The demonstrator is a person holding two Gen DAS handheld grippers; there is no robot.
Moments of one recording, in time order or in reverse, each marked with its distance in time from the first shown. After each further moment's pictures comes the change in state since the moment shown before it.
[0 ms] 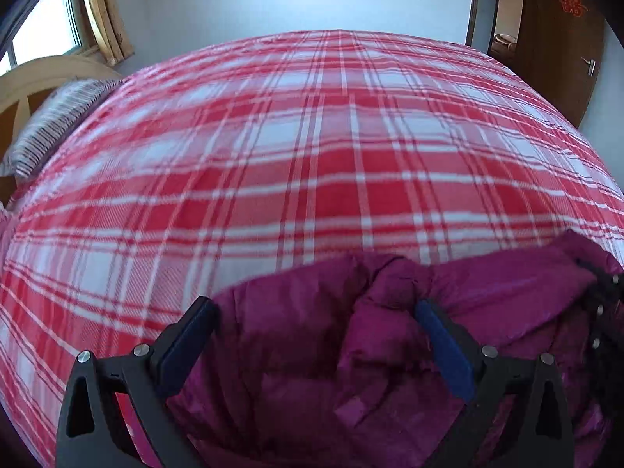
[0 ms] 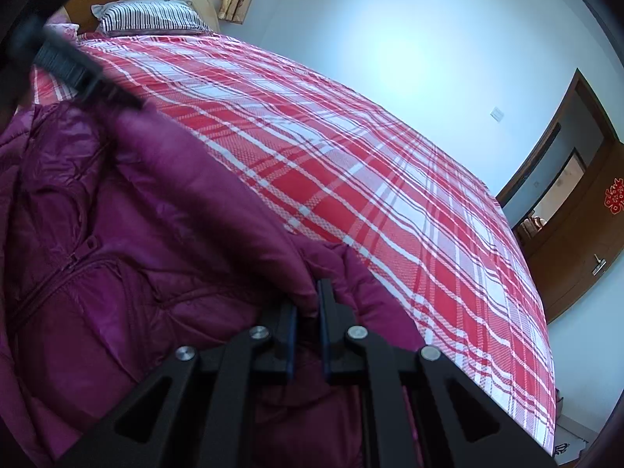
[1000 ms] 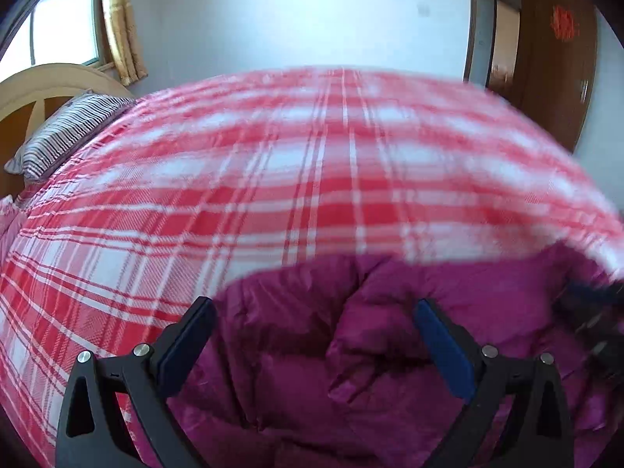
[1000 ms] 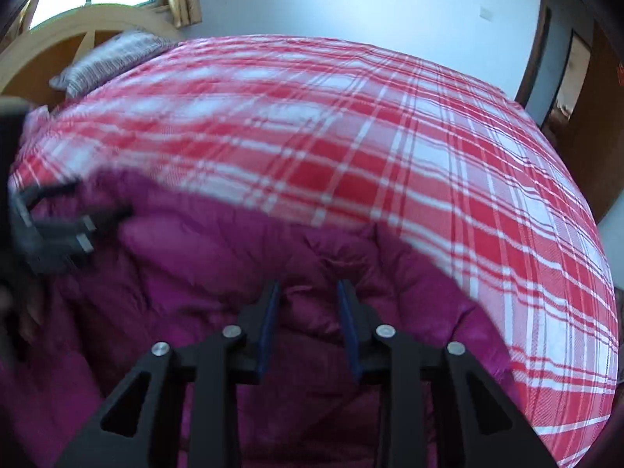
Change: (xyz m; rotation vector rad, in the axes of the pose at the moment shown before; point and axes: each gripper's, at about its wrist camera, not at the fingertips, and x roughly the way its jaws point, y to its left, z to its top) left arm -0.039 0.002 -0.015 -0.046 -0.190 -0.021; right arm -0.008 -0.013 0.019 0.331 0.163 0.199
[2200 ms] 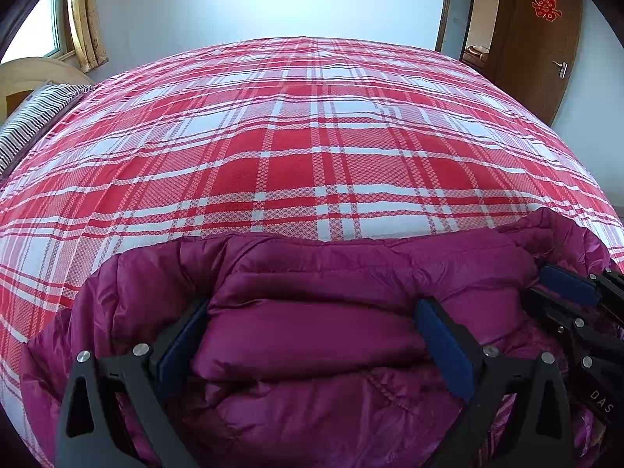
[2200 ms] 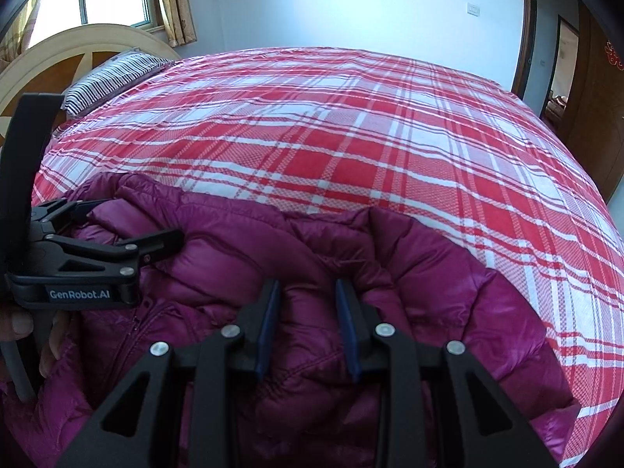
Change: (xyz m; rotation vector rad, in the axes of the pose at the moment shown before) left arm 0.052 -0.055 -0.018 0.059 0.133 -0.094; right arm 0.011 -0.007 -0.014 0.066 -0.056 0.032
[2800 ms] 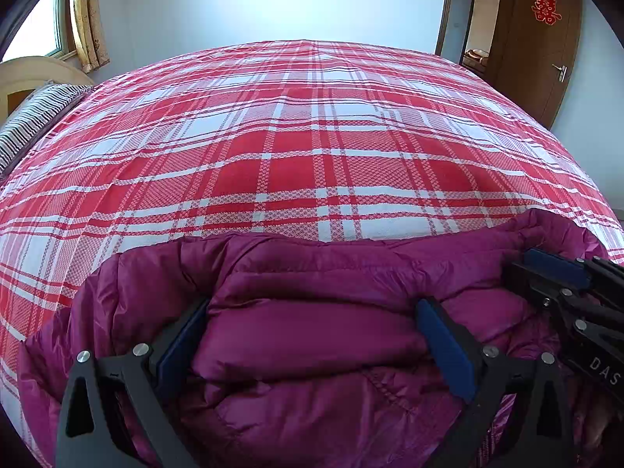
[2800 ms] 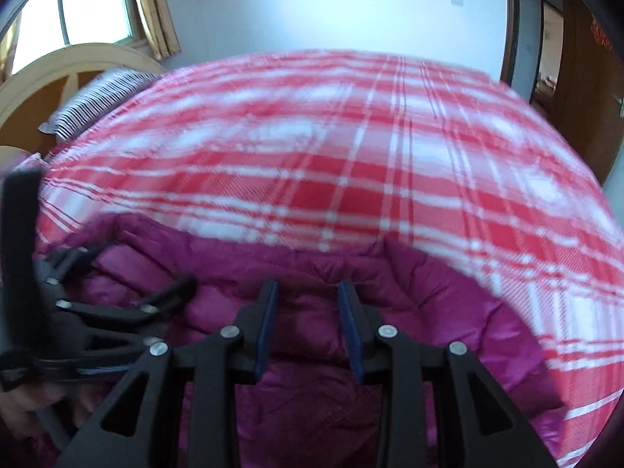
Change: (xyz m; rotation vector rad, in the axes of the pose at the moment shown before) left arm -0.001 0.001 -0.001 -0.006 -0.011 -0.004; right arm 0.010 0.005 0.022 0.098 0.019 0.002
